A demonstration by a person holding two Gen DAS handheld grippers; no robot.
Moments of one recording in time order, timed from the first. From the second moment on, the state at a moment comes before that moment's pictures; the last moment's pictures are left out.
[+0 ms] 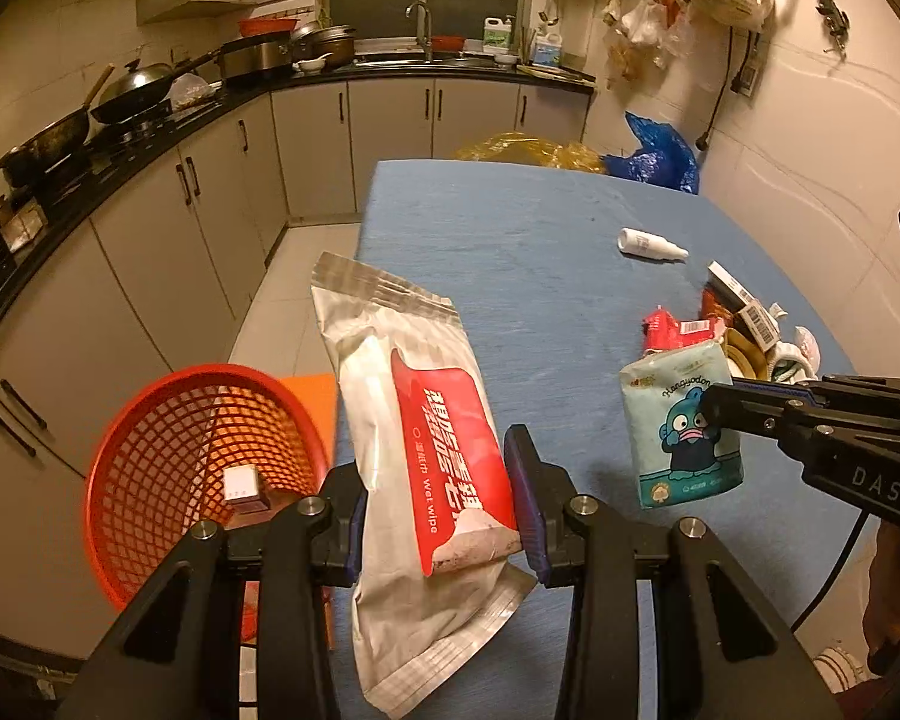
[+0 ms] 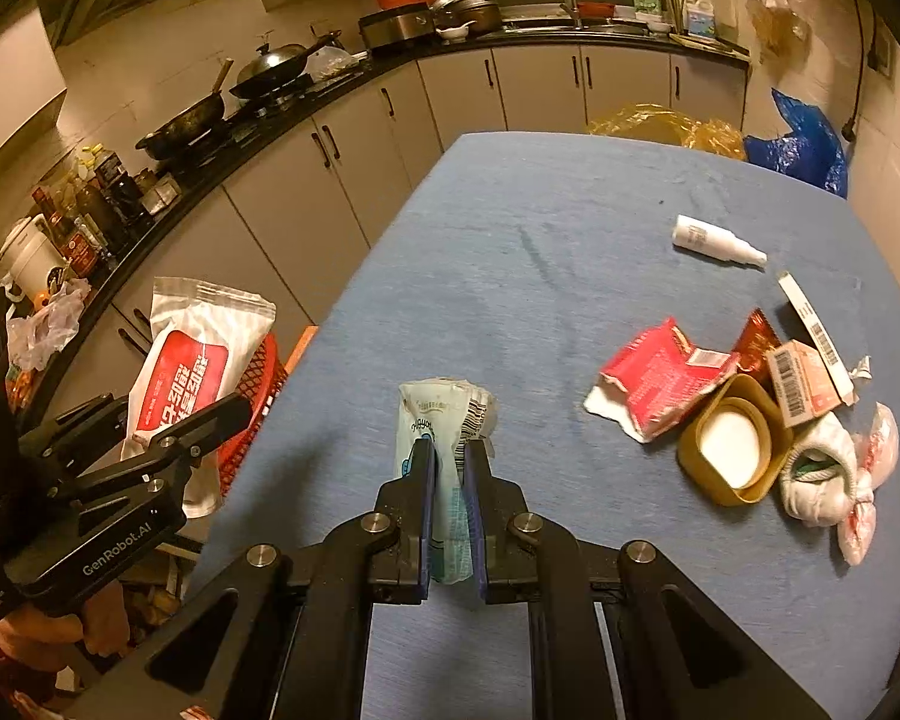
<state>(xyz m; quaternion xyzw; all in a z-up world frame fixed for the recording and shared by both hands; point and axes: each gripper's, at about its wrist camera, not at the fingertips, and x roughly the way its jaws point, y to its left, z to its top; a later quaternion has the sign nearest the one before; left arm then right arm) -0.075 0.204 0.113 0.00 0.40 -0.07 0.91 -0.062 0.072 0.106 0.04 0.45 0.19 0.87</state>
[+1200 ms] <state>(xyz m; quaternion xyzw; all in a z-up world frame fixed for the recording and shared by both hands) -0.099 0.353 0.100 -0.05 0.42 0.02 0.91 -0.040 0.232 0.119 0.02 0.45 0.29 0.84</state>
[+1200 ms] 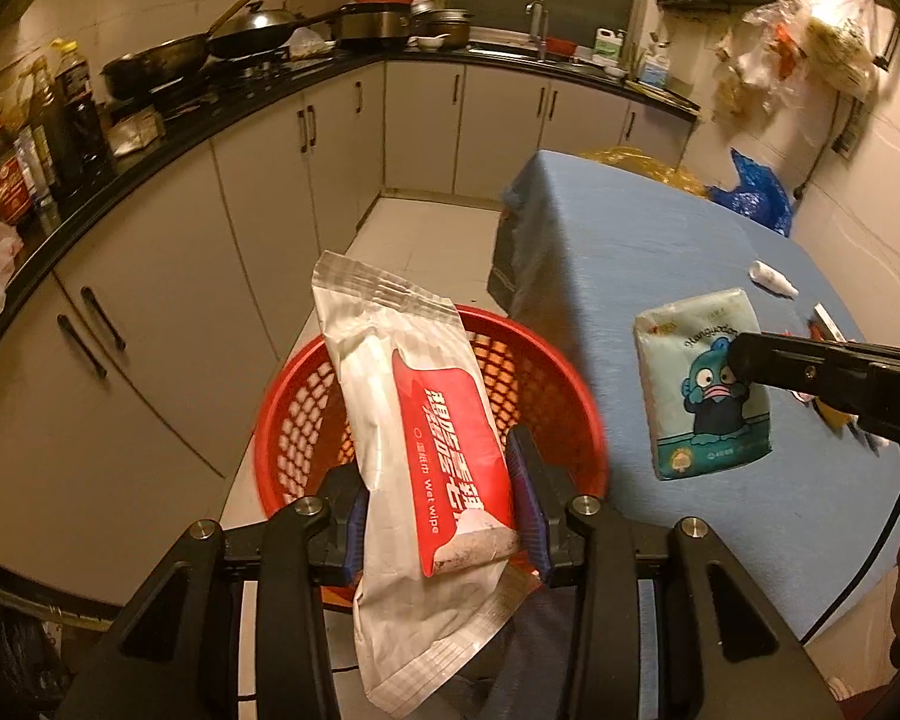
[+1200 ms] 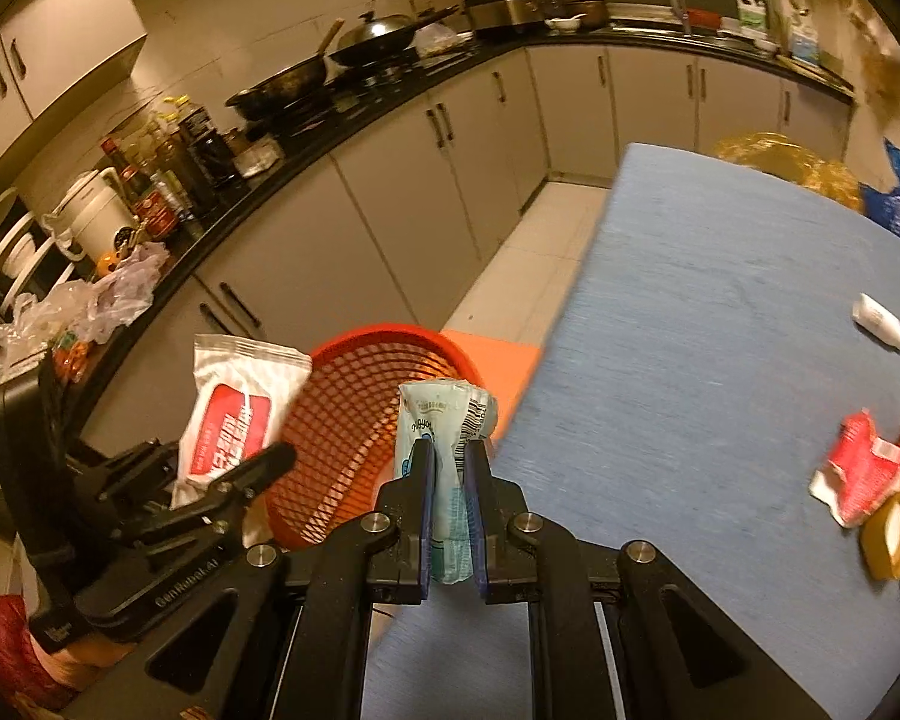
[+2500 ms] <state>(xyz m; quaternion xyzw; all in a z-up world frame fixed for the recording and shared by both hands) -0.096 0.390 0.101 -0.08 0.41 0.04 0.91 -0.020 0.252 0.117 0.02 0.47 0.26 0.84</state>
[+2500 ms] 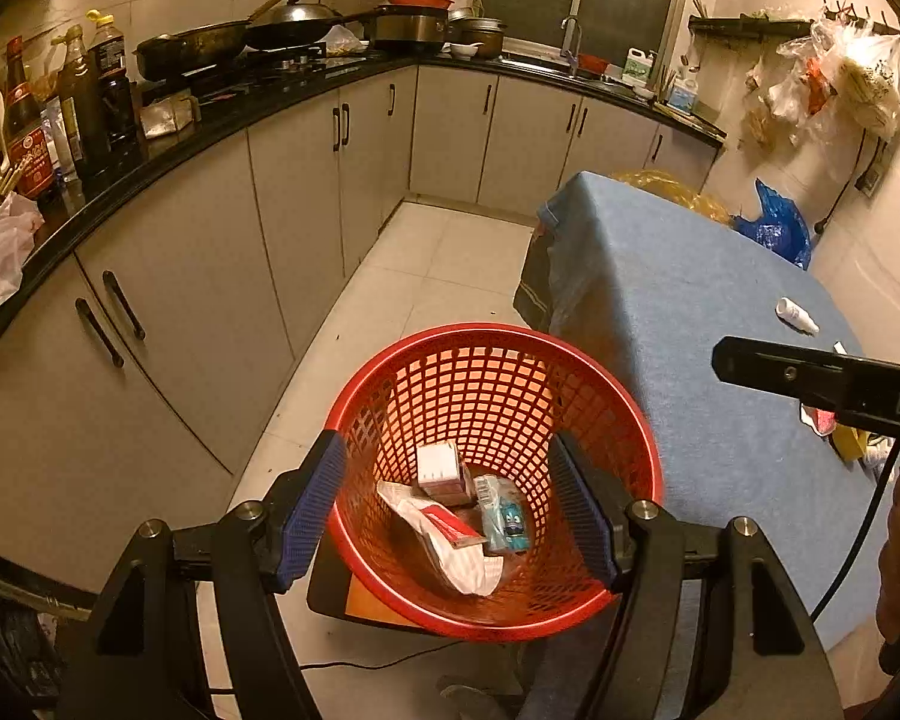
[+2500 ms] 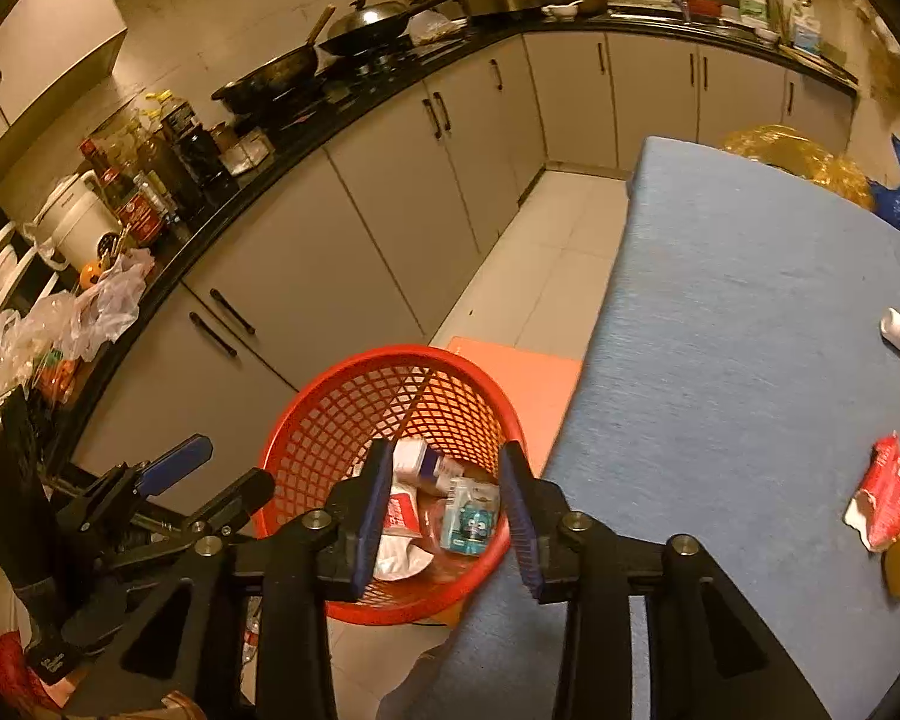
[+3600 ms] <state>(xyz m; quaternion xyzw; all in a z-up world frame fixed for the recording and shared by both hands) -0.077 0.195 0.101 -0.01 0.43 -0.13 0.89 -0.080 -0.002 0.089 0.15 0.49 0.07 0.86</state>
